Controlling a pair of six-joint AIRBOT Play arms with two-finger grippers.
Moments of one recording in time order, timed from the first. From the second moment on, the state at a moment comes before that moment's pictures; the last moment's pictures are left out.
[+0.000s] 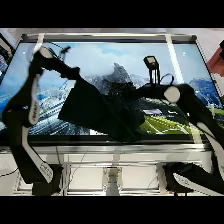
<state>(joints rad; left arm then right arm) 0.01 -1.97 2.07 1.02 -1.43 -1.31 0.37 -1.17 1.11 -1.29 0.80 1.49</state>
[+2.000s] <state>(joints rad) 0.50 -1.35 1.81 0.83 -1.49 -1.11 -0.02 -1.60 2.09 -1.32 1.49 1.62</state>
